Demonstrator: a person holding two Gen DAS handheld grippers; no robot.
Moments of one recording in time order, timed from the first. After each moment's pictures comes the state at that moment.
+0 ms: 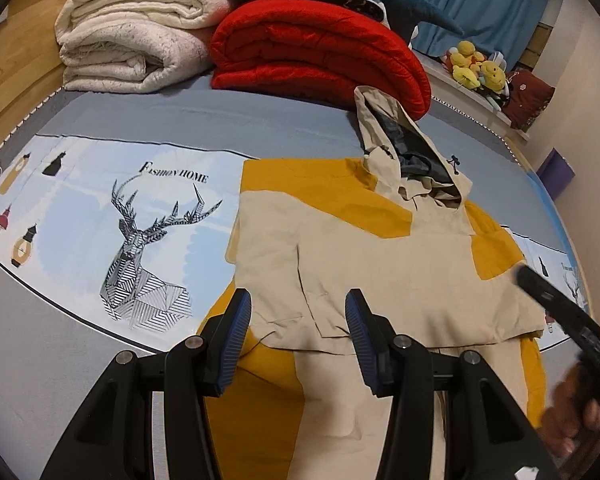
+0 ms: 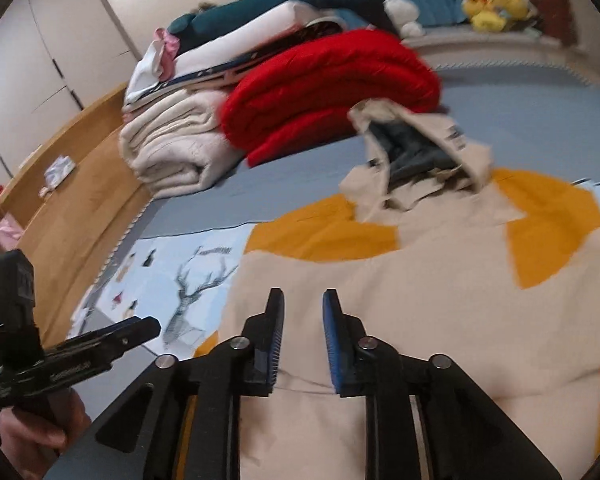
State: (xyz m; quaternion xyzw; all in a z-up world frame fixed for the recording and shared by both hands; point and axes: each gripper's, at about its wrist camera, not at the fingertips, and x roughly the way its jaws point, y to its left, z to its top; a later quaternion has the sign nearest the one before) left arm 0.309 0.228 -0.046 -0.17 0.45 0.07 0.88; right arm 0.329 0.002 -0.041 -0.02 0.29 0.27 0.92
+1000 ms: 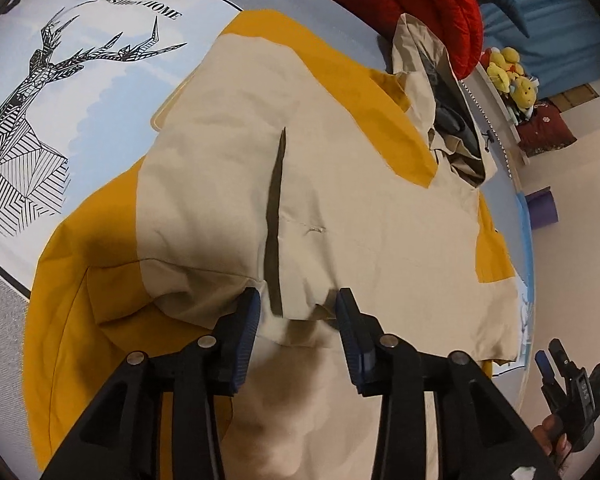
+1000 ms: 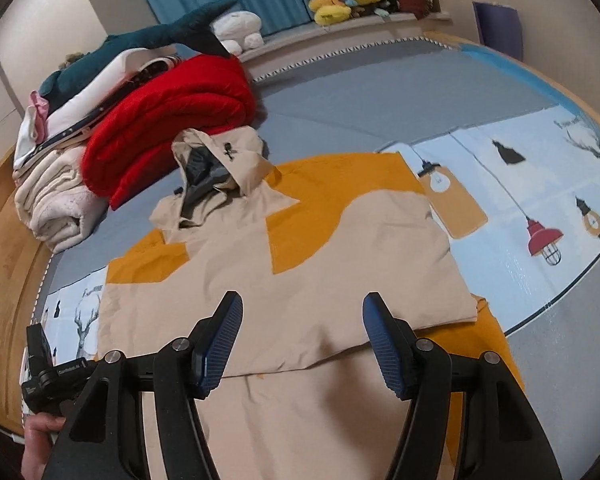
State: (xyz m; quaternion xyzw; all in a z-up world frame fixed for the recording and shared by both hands) left arm 0.353 0.226 -0.173 -0.35 0.52 0.03 0.78; right arm 0.379 -0.177 -0.047 0.06 0.33 0.10 0.94
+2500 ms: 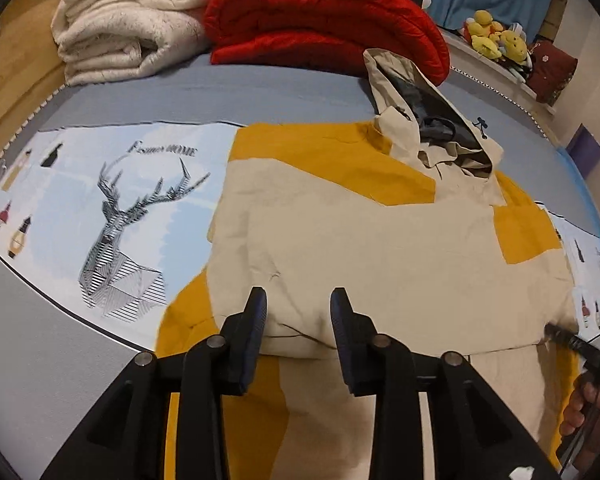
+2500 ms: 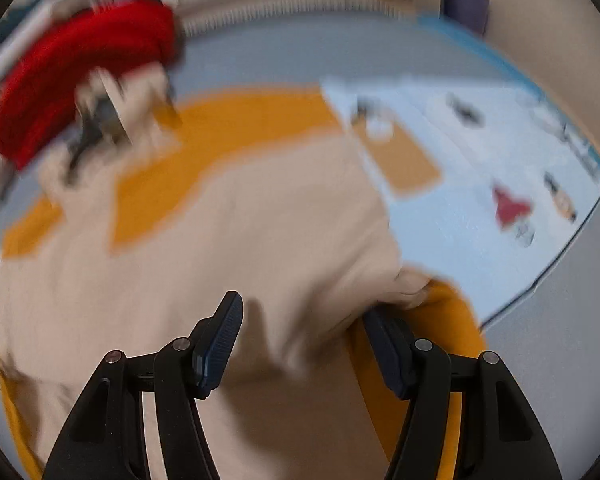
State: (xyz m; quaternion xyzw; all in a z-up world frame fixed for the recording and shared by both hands) left arm 0.334 0.192 -0.088 -0.13 0.48 0.12 0.86; right arm 0.452 -0.195 -0.138 0.00 0.45 -0.04 0.89
